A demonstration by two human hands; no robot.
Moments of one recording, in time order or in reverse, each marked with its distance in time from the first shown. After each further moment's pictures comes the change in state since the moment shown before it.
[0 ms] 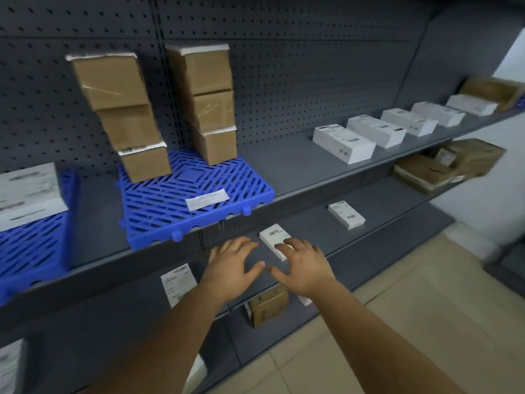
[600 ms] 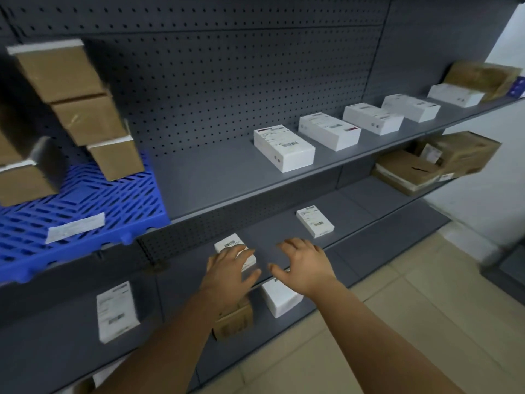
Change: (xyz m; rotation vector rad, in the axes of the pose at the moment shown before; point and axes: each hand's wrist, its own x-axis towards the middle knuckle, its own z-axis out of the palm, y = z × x) left_hand 0.126 0.151 0.106 0.003 -0.019 -0.083; right_hand 0.029 0.228 -0.022 0.051 0.016 -0.004
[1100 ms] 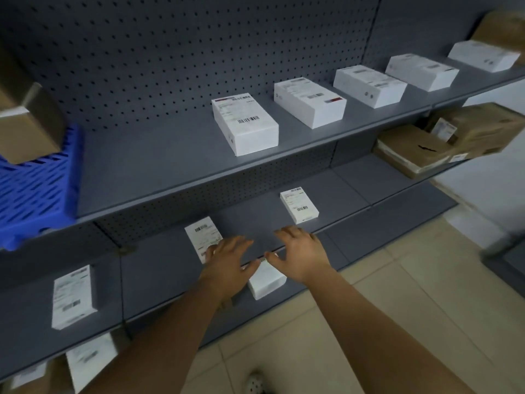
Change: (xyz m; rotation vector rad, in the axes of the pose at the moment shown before) left_hand 0.078 0.072 0.087 -0.002 -0.048 -0.076; right_hand 0.045 0.133 0.026 0.070 -0.101 -0.006
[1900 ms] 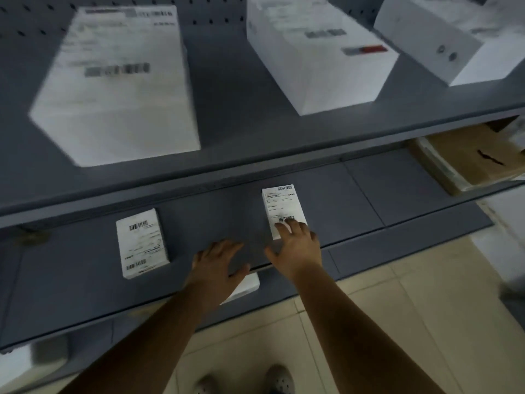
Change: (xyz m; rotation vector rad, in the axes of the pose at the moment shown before) left_hand 0.189 0.009 0.155 -0.026 -0.057 -0.229; right_hand 0.189 0.184 0.094 -0.105 -0.100 0.024
